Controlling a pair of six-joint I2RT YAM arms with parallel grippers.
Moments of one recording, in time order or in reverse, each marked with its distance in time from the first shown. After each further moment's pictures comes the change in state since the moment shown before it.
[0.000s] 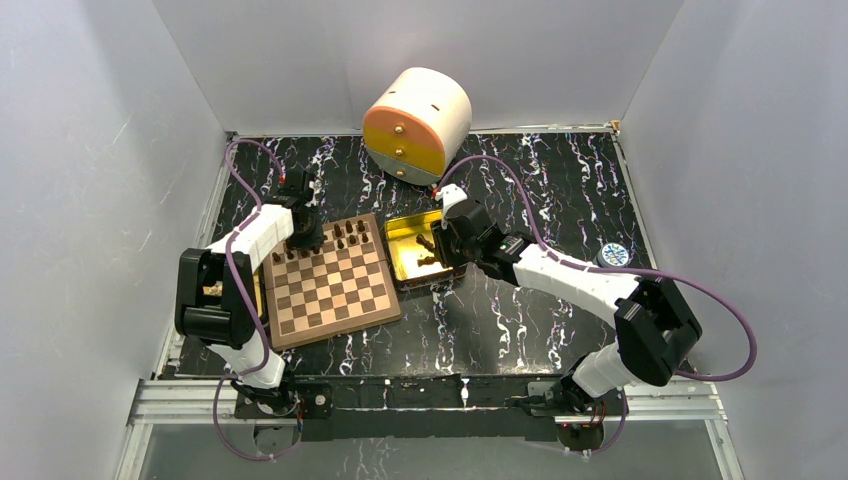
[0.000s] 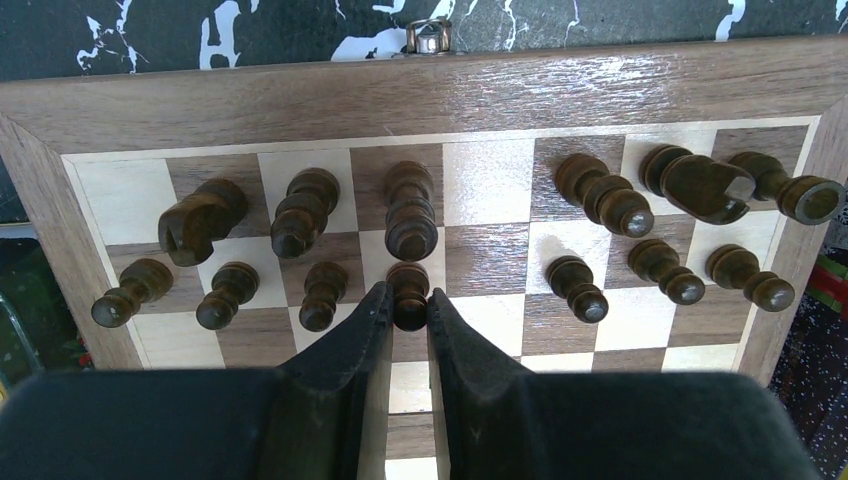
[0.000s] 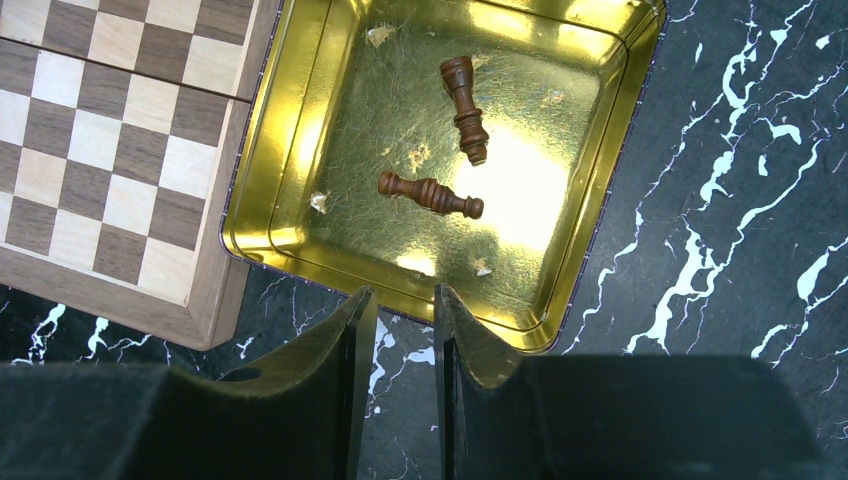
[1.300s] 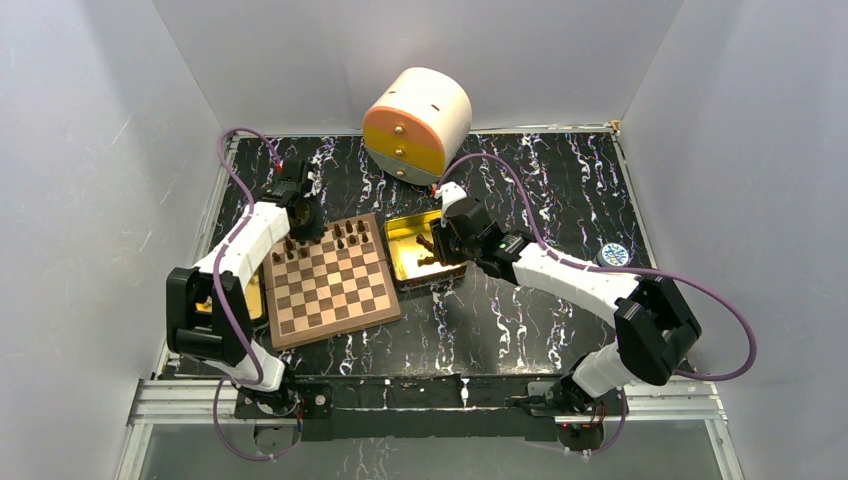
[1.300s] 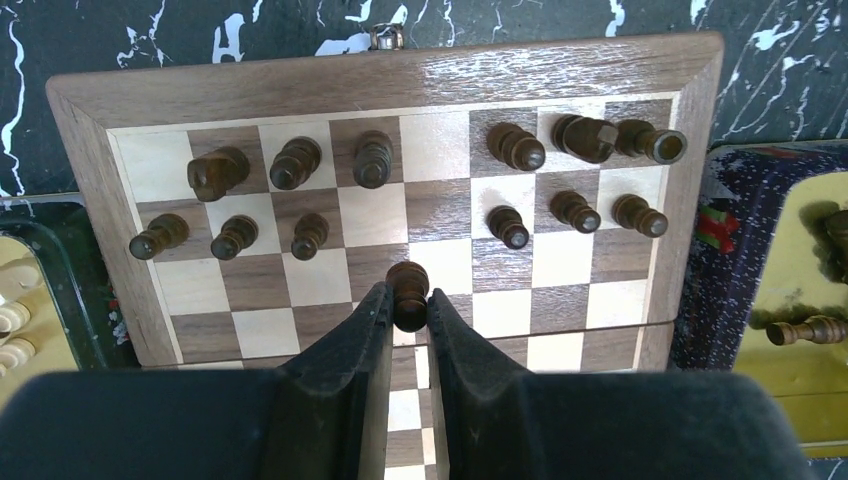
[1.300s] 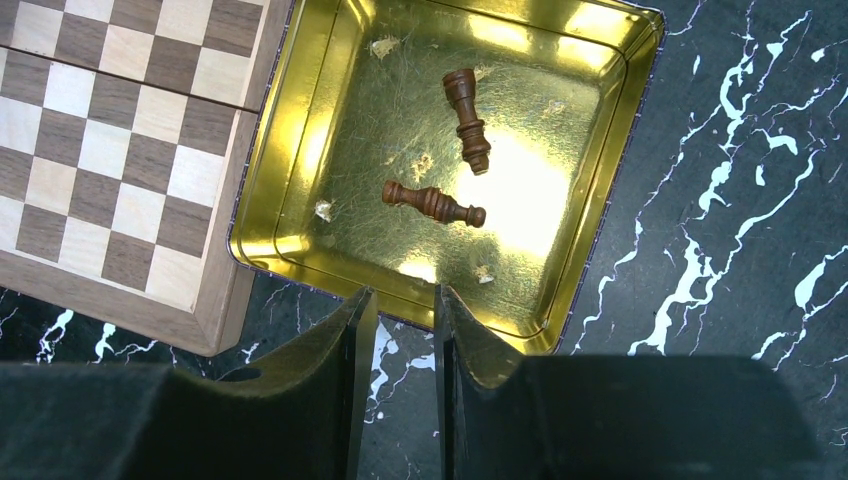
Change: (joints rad) left arm -0.045 -0.109 0.071 -0.112 -0.003 -0.032; right arm 0.000 0.004 0.013 0.002 0.000 0.000
